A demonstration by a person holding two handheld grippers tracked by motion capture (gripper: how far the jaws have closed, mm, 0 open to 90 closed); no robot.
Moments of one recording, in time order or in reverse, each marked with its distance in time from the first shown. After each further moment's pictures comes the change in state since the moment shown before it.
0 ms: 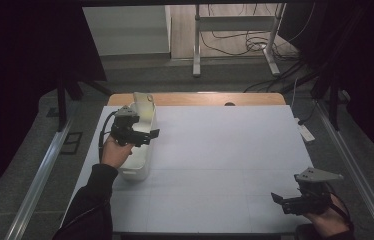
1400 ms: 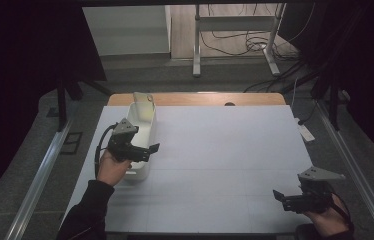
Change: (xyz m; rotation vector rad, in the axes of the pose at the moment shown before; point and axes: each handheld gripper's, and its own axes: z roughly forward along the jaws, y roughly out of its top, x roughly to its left) left arm -0.038 -0.023 -0.027 -0.016 0.006 0.083; right arm -0.002 0.000 0.000 -0.003 -0.058 0.050
